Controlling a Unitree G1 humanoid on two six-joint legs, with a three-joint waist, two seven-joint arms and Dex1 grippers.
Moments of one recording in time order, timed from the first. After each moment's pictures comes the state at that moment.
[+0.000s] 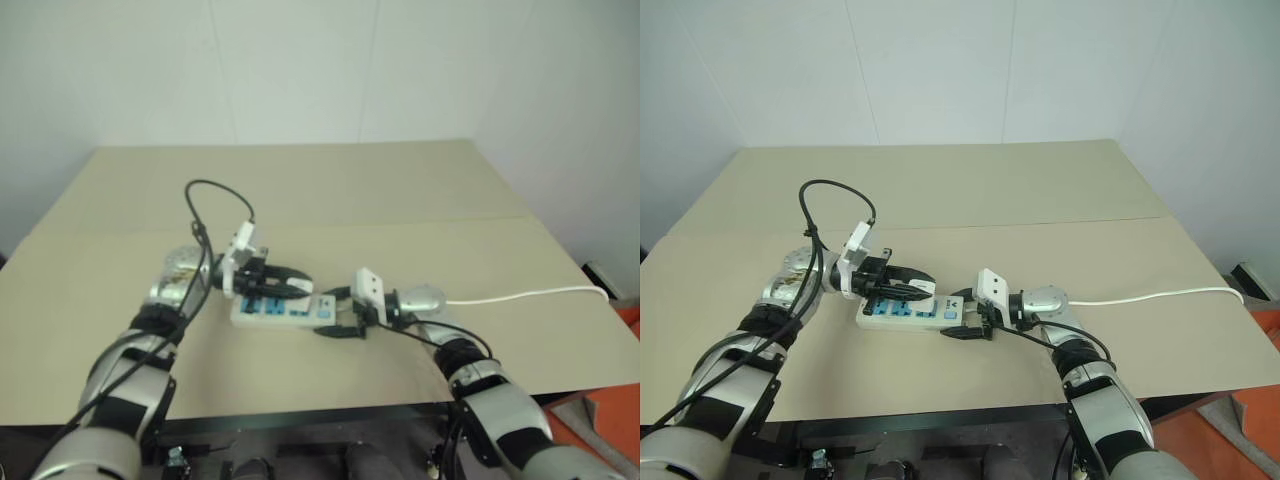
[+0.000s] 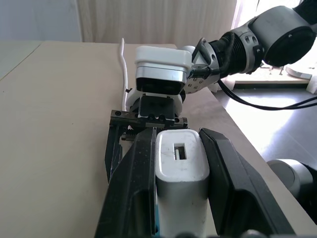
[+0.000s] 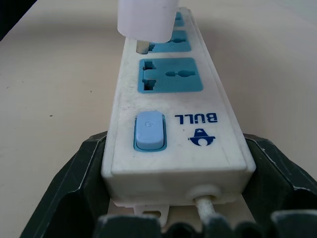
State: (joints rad) left arm -0.89 0.52 -0.30 0.79 -0.58 -0.04 -1.61; right arm -0.78 -0.25 0.22 0.91 0.08 -0.37 1.26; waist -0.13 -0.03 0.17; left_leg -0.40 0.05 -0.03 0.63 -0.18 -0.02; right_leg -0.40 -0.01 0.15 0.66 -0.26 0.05
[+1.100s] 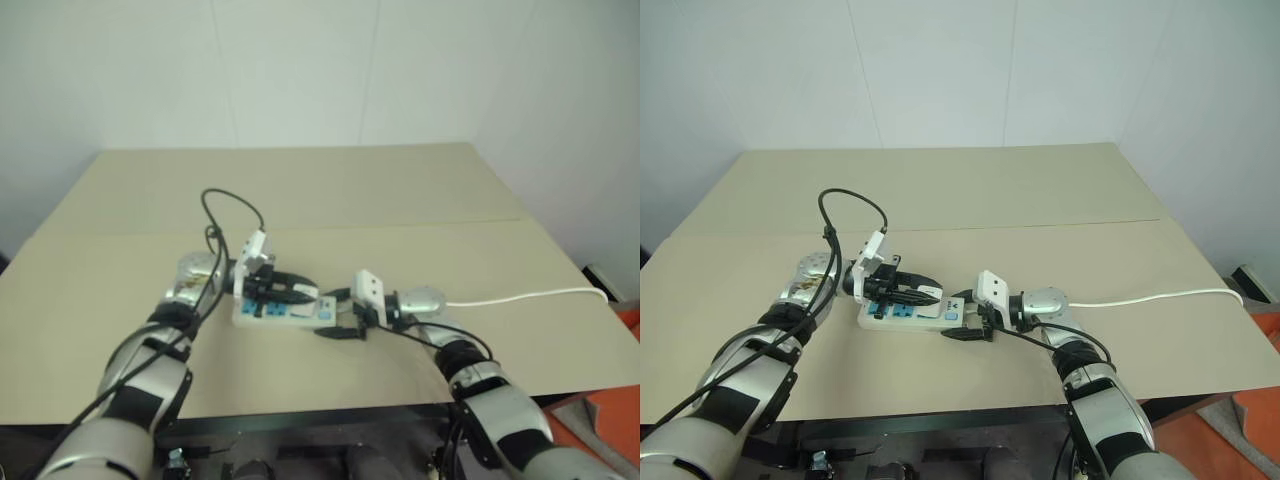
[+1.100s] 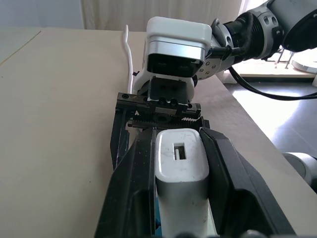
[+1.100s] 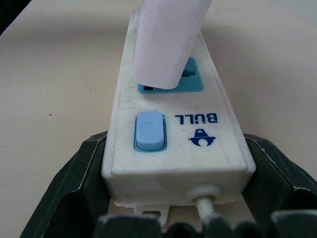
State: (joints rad) left arm -0.94 0.46 -0.36 1.01 -0.53 -0.21 -1.61; right arm -0.77 -0.25 0.22 0.91 0.07 -0.37 1.24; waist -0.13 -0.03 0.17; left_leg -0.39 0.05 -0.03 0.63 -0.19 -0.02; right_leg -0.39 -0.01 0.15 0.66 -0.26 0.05
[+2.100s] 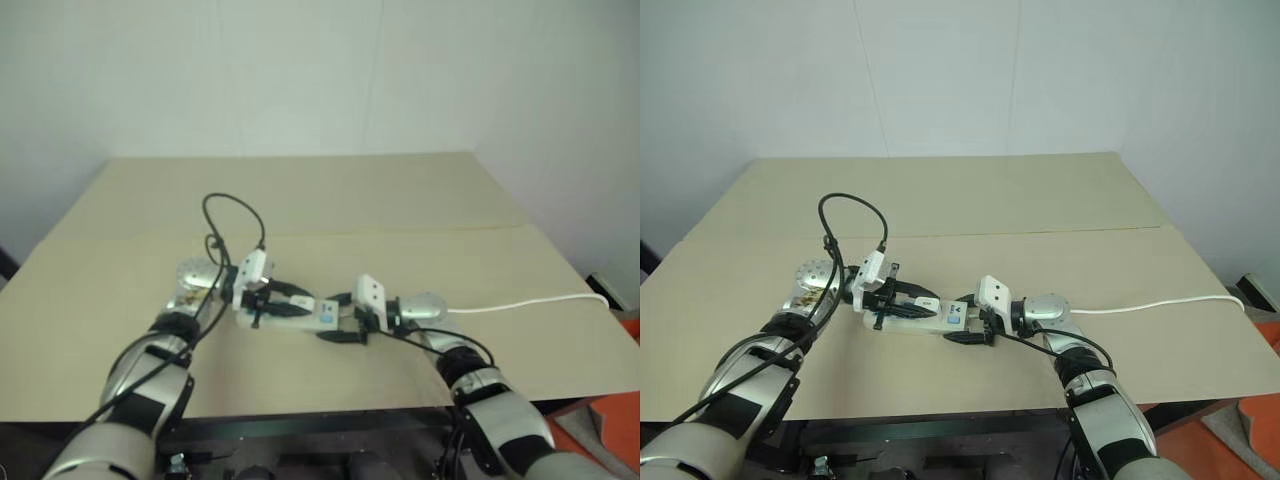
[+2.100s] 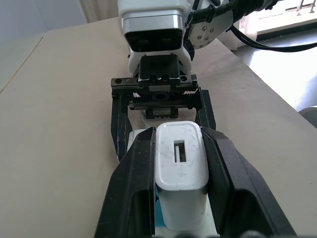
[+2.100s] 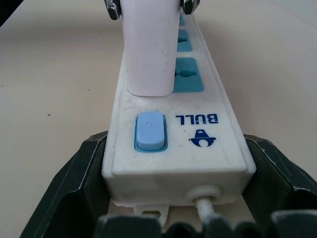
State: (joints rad) left arm -0.91 0.44 -0.34 1.08 -0.41 -0.47 -1.61; right arm -0.73 -0.25 0.22 0.89 0.06 -0.36 1.22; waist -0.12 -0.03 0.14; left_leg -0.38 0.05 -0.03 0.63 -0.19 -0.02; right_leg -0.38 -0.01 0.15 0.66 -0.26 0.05
